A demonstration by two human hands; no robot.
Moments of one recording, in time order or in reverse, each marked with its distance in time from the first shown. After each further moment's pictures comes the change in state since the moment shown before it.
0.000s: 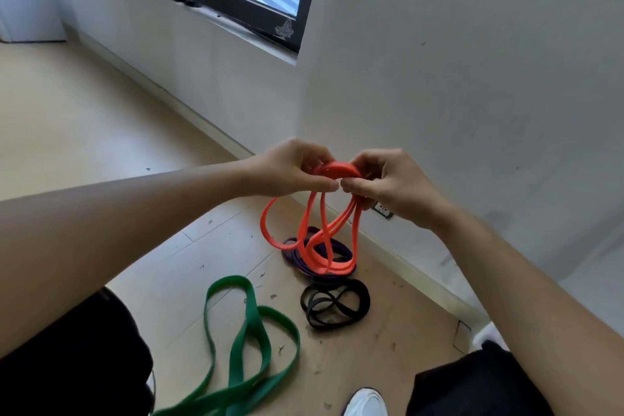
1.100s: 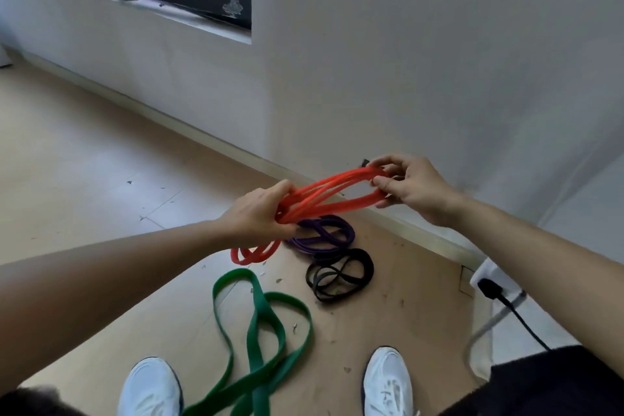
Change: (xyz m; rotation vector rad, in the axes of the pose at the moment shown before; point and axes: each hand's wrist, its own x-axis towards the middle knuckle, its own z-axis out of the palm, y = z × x) left_hand -0.015 -0.061 0.065 0.400 -0.093 -0.107; right_hand -0.043 0.097 -0.018 0.330 0.191 0.341
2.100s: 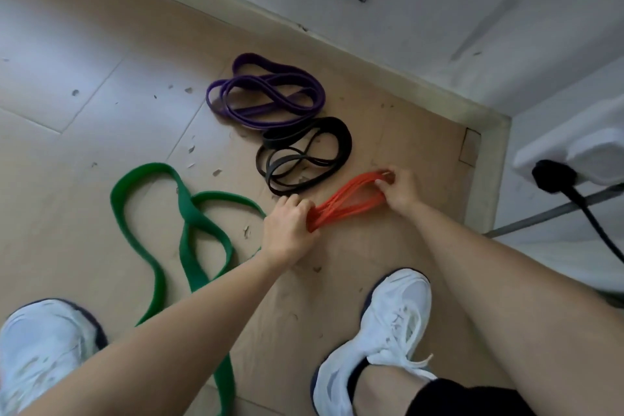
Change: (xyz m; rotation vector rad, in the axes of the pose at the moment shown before) left_hand 0.019 -0.053 0.392 -0.017 -0.166 -0.284; right_hand 0.008 0.452 0.041 -0.385 0.217 0.519
